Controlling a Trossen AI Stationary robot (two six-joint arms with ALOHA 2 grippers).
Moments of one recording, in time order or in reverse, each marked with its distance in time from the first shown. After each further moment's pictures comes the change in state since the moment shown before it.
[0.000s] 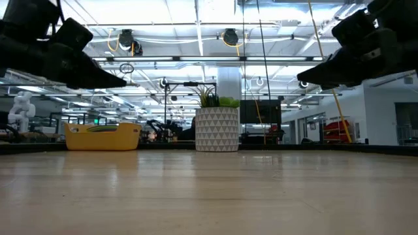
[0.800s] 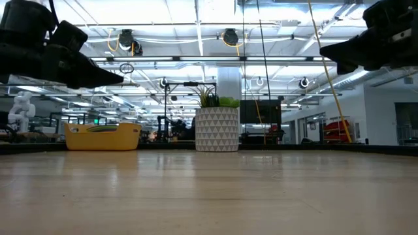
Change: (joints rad) left arm 0.169 -0.156 -0.070 0.009 0.210 0.058; right arm 0.009 -0.590 -0.047 -0.336 -0.031 -0.094
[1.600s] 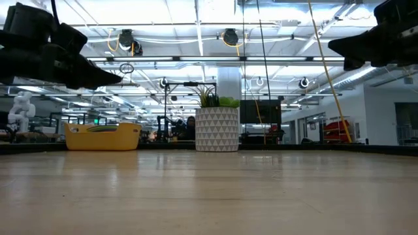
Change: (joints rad) left arm 0.165 -0.089 0.001 -0.090 0.235 -0.002; right arm -0.010 -0.298 -0.004 -0.236 -0.014 -0.029
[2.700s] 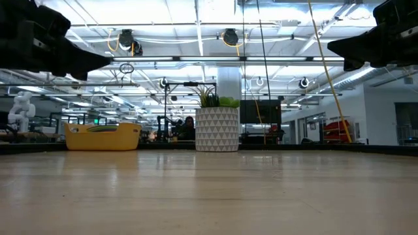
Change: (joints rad) left arm -0.245 -0.252 0.000 -0.165 -0.224 -0.073; right arm 0.000 0.000 0.000 0.001 0.017 0.003
